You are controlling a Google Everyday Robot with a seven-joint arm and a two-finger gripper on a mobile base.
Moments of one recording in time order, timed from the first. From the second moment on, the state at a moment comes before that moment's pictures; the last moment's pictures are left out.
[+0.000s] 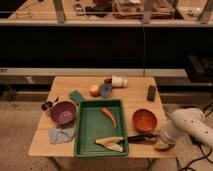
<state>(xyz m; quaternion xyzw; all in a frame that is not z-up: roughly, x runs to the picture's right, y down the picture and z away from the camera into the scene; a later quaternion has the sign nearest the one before) 0.287 0.285 0.772 -0.35 -0.05 0.18 0.92</state>
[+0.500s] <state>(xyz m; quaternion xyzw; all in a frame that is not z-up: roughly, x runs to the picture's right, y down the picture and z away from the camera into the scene) 0.303 0.253 0.736 -0.35 -0.06 0.20 0.91</state>
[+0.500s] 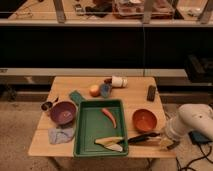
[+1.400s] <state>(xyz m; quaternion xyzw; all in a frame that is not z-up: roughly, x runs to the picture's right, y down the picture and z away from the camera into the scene) 0.308 0.186 0.677 -0.33 -0.09 0.18 0.92</state>
